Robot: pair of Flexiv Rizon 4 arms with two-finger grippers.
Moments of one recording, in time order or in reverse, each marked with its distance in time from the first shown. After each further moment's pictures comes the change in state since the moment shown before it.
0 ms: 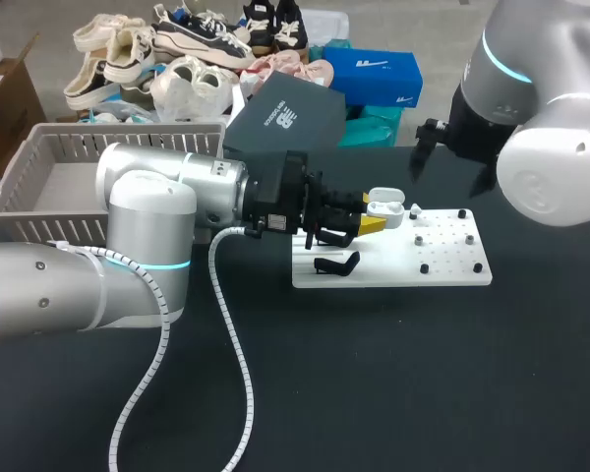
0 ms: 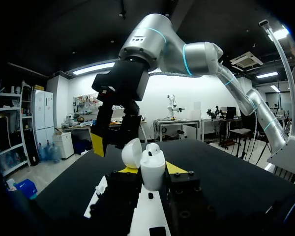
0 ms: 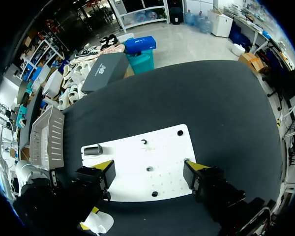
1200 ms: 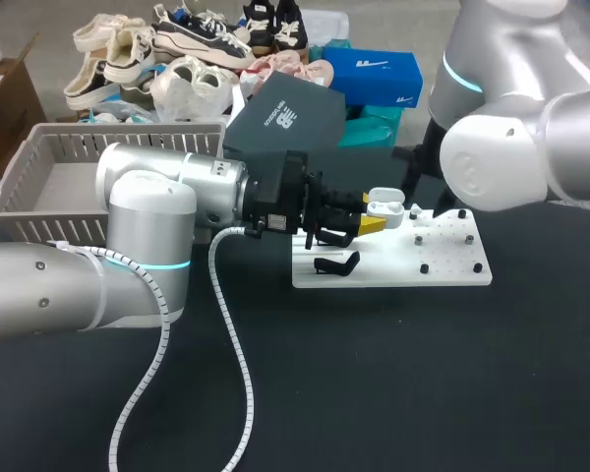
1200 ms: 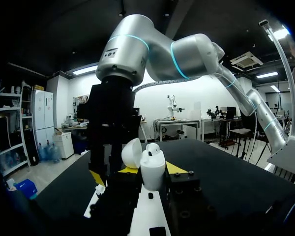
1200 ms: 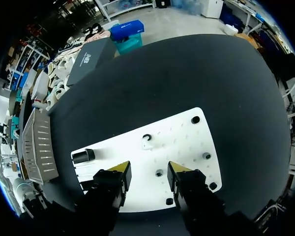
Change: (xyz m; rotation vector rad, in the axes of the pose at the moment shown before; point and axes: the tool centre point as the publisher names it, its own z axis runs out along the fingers) left arm 0.000 0.000 0.000 0.000 0.000 0.000; right arm 0.010 0.014 0.059 0.041 0.129 0.117
